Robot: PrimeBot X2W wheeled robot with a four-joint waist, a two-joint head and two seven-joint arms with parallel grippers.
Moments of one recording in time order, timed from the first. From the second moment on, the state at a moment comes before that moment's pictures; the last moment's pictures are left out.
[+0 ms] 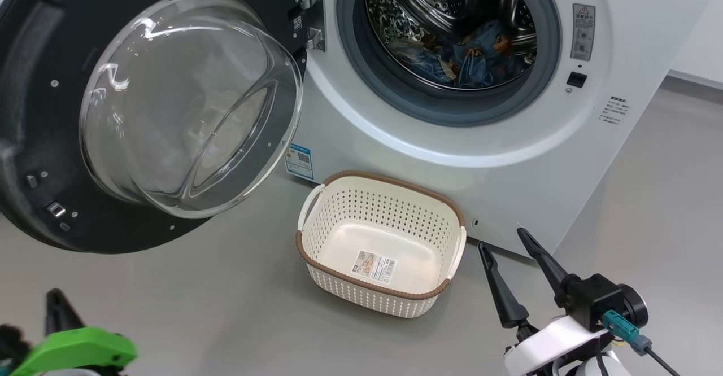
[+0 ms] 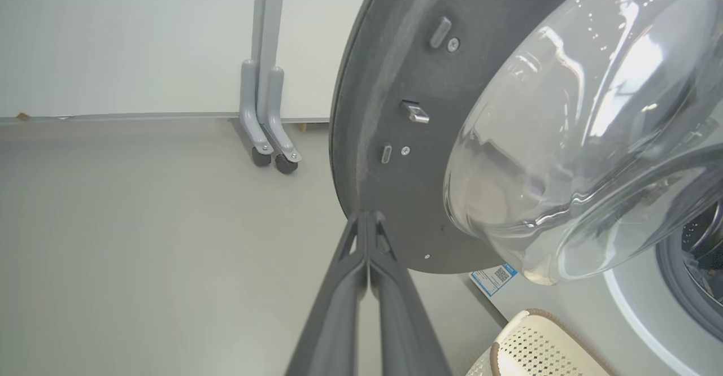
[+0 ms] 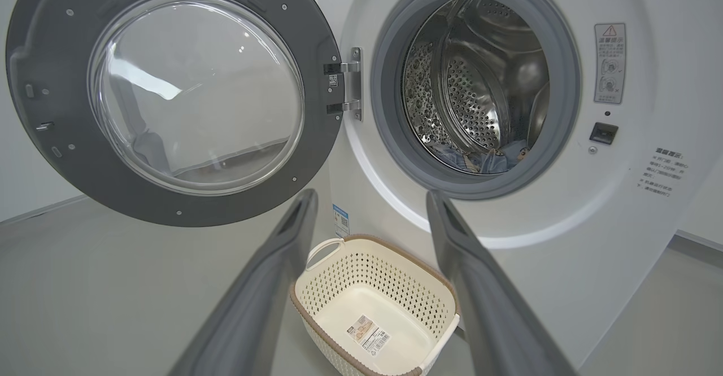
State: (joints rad) left arm -0.02 0.04 0.14 0.37 -0.54 0.12 -0.25; right arm 0.01 -0.10 0.33 0.15 0.20 0.12 -0.26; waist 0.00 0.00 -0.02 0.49
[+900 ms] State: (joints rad) left arm -0.14 0.23 0.73 0.25 -1.13 0.06 -0.08; right arm 0.05 -0.07 0.31 0.16 0.22 0.12 -0.26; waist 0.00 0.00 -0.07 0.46
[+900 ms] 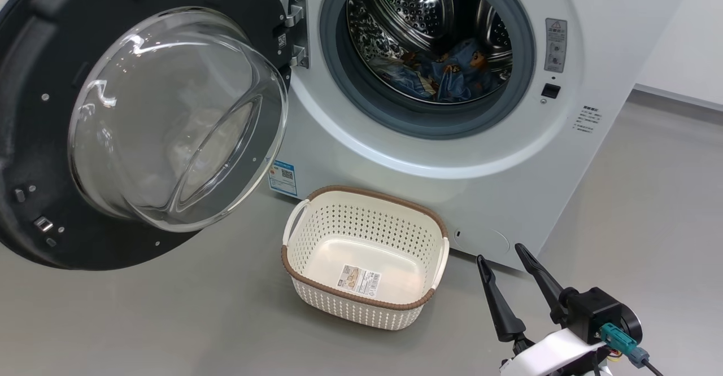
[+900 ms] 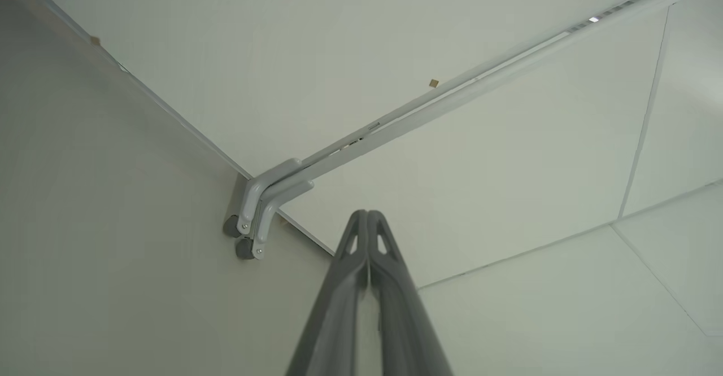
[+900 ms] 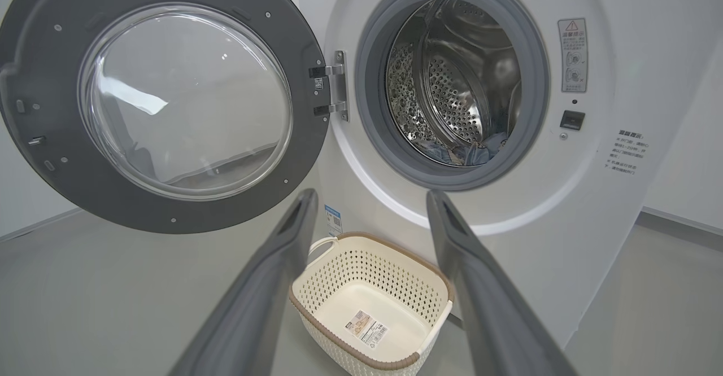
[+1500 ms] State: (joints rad) left arm -0.29 0.43 0.82 0.45 -1.26 0.11 0.11; right arm 0.05 -0.07 0.32 0.16 0.22 0.12 -0.26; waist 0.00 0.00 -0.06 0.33
